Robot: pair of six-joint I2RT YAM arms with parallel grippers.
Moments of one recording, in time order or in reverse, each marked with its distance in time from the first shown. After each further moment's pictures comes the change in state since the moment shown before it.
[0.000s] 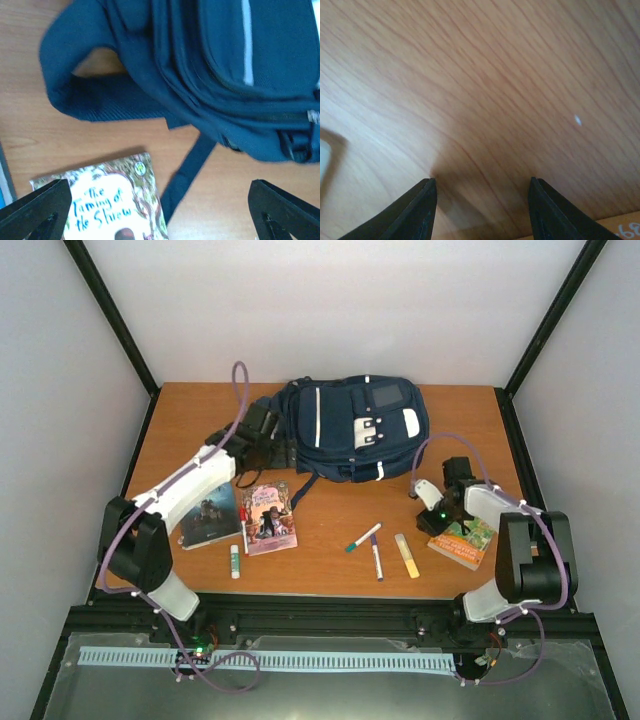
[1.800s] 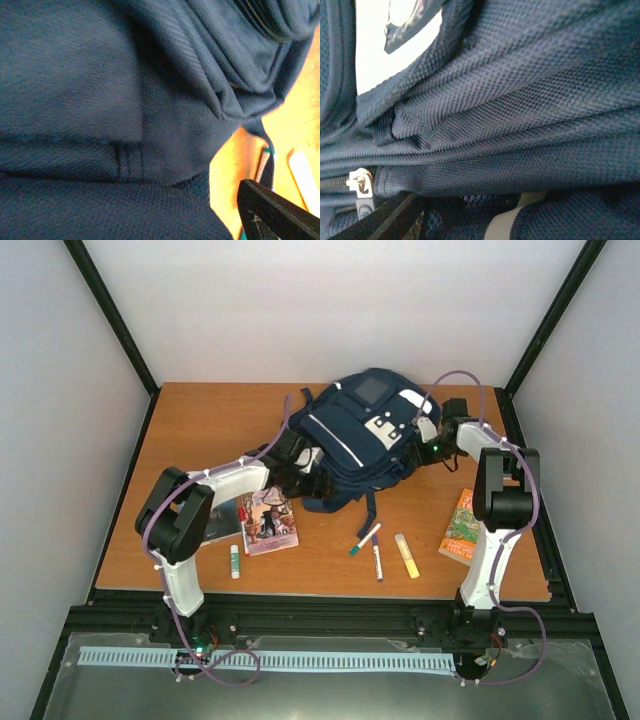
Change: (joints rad) left arm -0.042 0.282 -0.069 0.278 0.517 0.085; right arm -0.072 0.526 0.694 -0.072 -0.315 0.330
